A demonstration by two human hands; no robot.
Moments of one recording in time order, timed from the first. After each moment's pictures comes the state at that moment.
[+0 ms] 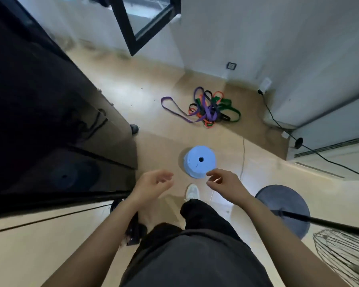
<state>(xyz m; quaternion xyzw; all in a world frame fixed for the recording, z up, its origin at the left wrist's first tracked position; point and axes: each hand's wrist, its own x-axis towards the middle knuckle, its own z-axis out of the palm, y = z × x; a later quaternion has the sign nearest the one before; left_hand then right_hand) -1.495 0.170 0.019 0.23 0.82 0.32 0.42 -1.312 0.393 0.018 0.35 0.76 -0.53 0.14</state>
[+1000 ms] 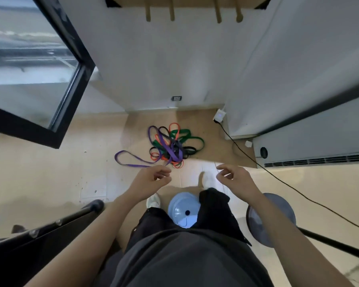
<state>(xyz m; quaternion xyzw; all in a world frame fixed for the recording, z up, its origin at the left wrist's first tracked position) -1.840 0.596 -0.002 0.39 0.71 0.27 0.53 -1.558 0.726 0.047 0.58 0.65 -0.49 0.00</state>
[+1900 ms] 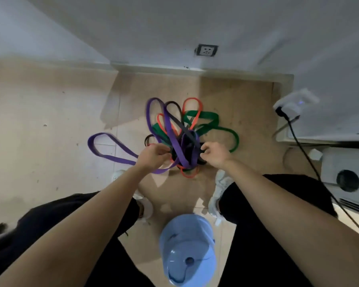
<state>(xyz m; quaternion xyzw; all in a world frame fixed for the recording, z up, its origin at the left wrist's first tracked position) -1.901 0.799 -0.527 0.31 0.79 0.16 0.50 -1.707 0.952 -0.540 0.49 0.70 -0.46 0.25</state>
